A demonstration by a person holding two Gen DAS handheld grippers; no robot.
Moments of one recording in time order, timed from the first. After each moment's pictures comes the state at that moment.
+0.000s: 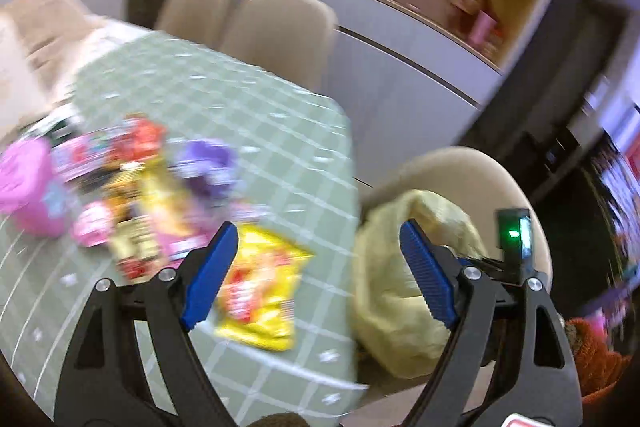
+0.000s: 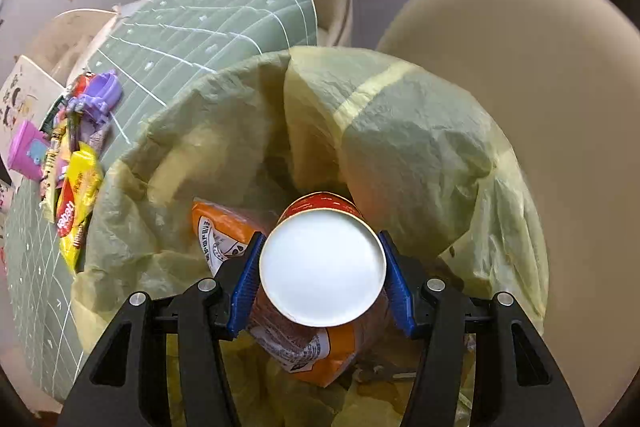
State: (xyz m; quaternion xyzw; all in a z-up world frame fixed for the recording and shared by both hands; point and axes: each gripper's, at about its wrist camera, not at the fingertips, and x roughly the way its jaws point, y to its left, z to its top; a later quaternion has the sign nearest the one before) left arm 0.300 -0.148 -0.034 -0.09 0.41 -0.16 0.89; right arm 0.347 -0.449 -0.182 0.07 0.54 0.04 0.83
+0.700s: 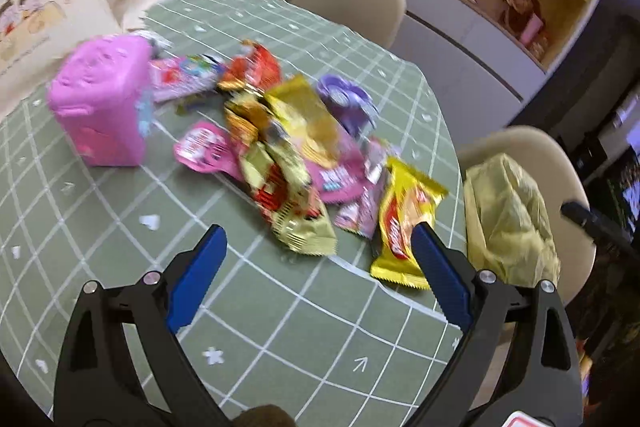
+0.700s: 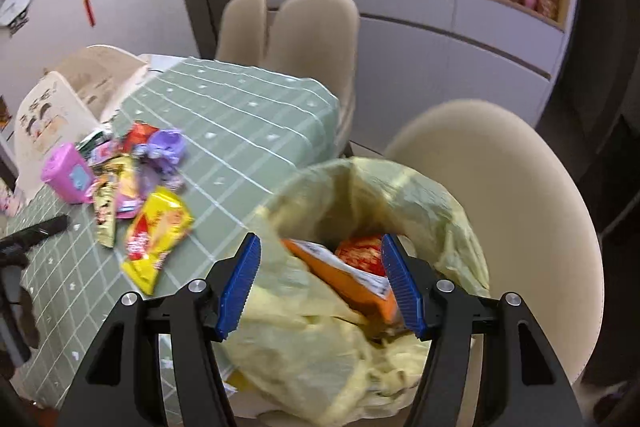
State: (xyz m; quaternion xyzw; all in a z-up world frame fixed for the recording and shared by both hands) left arm 0.288 -0.047 -0.105 -0.10 0.45 -0.13 0.88; right arm 0.269 -0.401 -0.068 0.03 0.41 0.02 0.91
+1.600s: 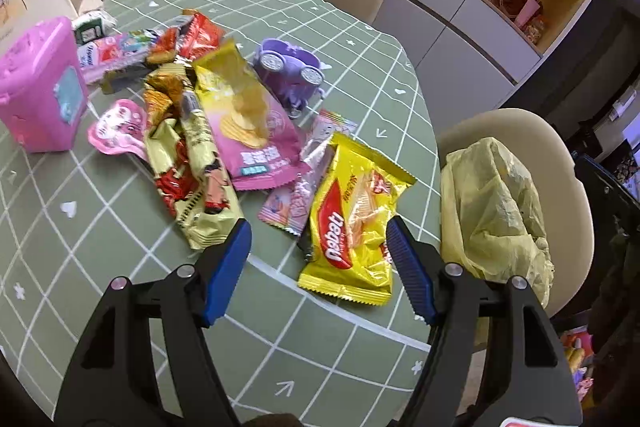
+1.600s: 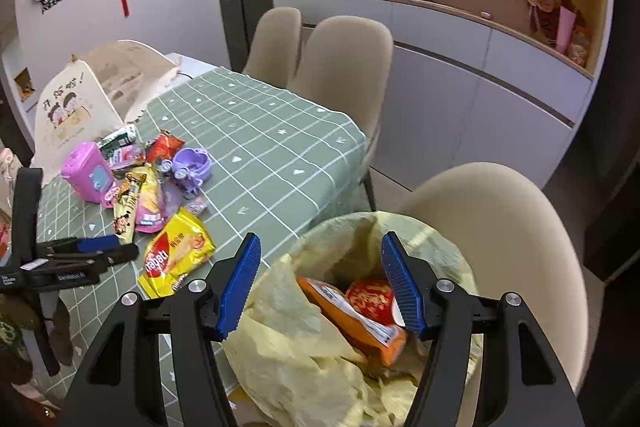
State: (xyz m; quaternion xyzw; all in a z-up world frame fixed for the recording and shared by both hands) left arm 0.304 -0.104 -0.122 -0.11 0.48 -0.14 0.86; right arm 0.294 -0.393 -0.043 -0.01 0.38 0.07 0.92
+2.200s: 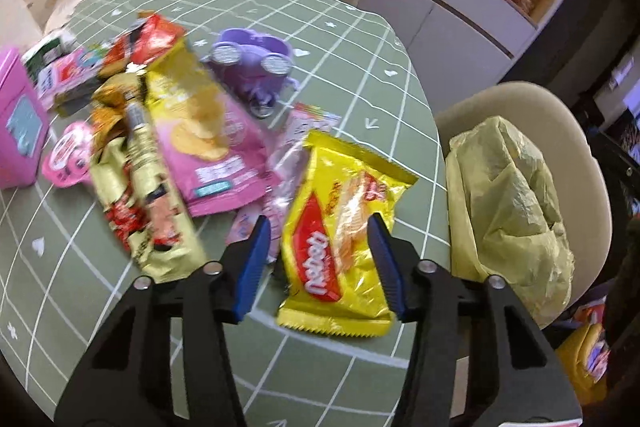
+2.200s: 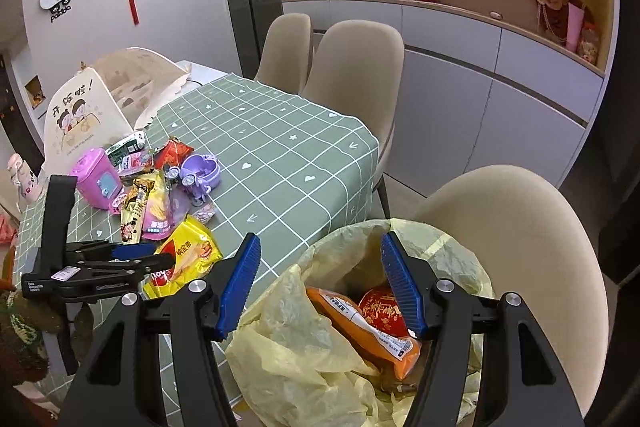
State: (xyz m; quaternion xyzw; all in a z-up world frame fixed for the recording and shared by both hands) left arm 0.330 -0.136 -0.142 -0.05 0.49 -0.16 0.85; right arm 0.301 -0.392 -0.052 0.01 0.37 0.09 0.92
